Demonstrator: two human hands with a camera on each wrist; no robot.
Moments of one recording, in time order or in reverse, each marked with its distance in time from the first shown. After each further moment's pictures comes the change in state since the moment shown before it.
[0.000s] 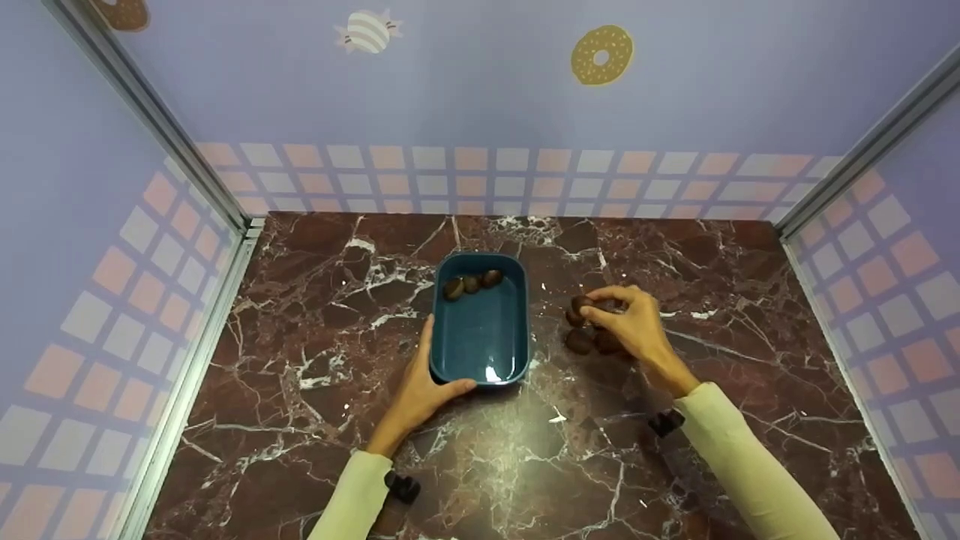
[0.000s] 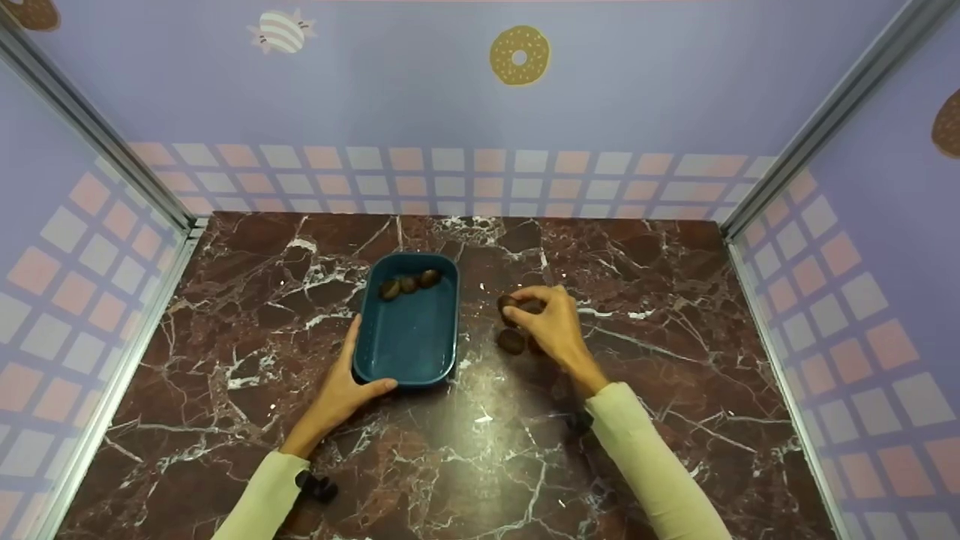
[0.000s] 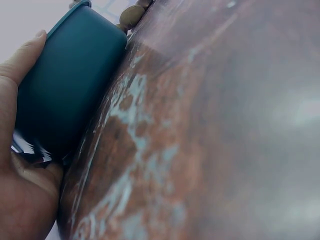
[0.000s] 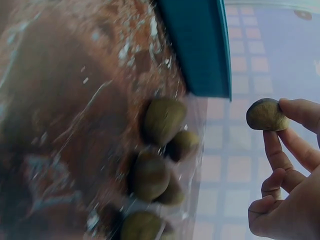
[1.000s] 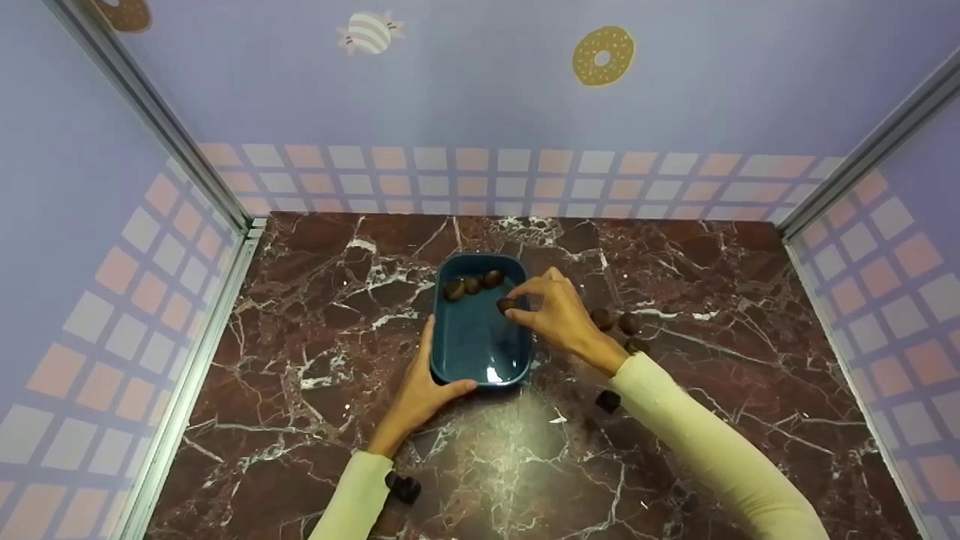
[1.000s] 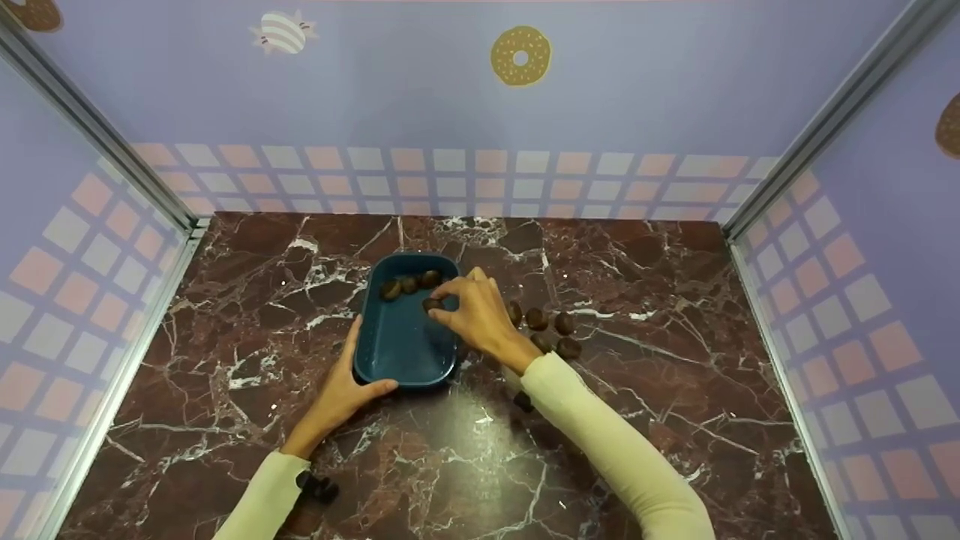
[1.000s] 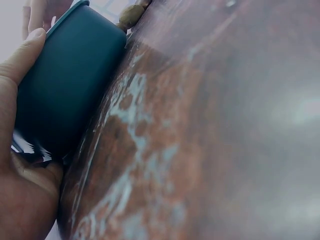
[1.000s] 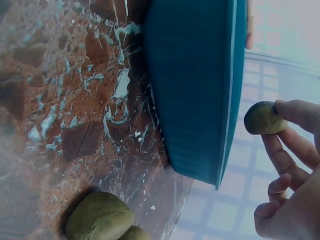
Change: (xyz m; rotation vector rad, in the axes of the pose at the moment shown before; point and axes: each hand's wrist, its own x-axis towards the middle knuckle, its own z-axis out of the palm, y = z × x) left_hand 0.001 -0.003 0.000 -0.017 -0.004 -0.007; right_hand 0.027 -0.054 0.084 -0.180 -0.212 -0.360
